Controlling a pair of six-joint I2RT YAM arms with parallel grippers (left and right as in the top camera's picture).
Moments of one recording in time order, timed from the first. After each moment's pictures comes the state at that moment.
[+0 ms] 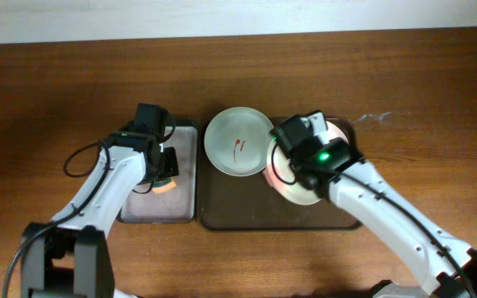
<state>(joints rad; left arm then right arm) -0.17 1.67 1.10 -0.80 -0.09 -0.32 0.58 1.50 1.17 -0.96 0.67 0.23</state>
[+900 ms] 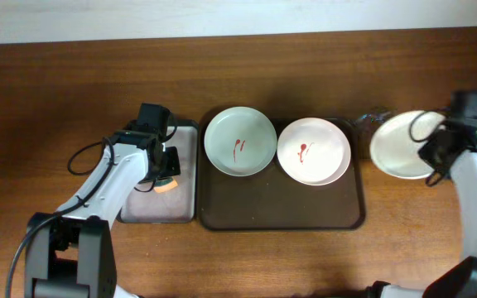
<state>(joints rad) -0.17 1.71 1.10 -0.77 -0.09 -0.31 -0.38 1.48 1.18 -0.90 0.32 0.47</state>
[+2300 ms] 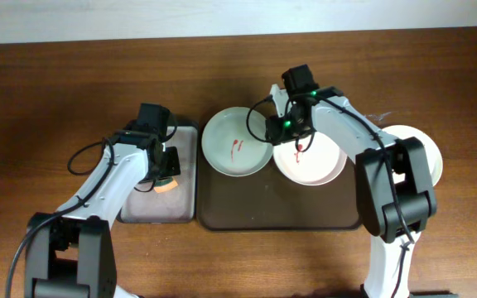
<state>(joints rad) -0.17 1.71 1.10 -0.77 -0.08 -0.31 0.29 2.11 1.52 -0.70 -0.26 0.02</state>
